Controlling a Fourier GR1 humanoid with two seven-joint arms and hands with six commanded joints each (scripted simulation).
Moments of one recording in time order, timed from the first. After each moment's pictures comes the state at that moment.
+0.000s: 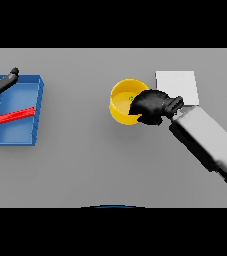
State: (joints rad) left arm -0.52 0.63 -0.14 -1.12 -0.02 -0.04 0.42; right arm -0.74 -0.44 0.62 -1.25 0.79 0.57 -0.16
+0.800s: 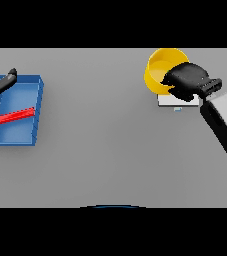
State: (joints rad) left arm -0.49 0.63 -0.12 -1.18 0.01 -0.03 0.48; right arm -0.78 -0.58 0.47 -1.13 0.79 0.42 -0.12
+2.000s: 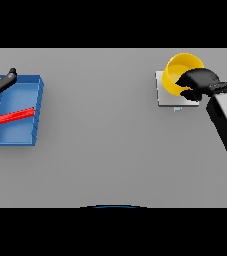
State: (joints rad) left arm -0.51 0.63 -0.14 -1.19 0.01 -0.04 0.53; right arm -0.85 -0.51 0.44 -0.68 0.79 0.27 -0.19
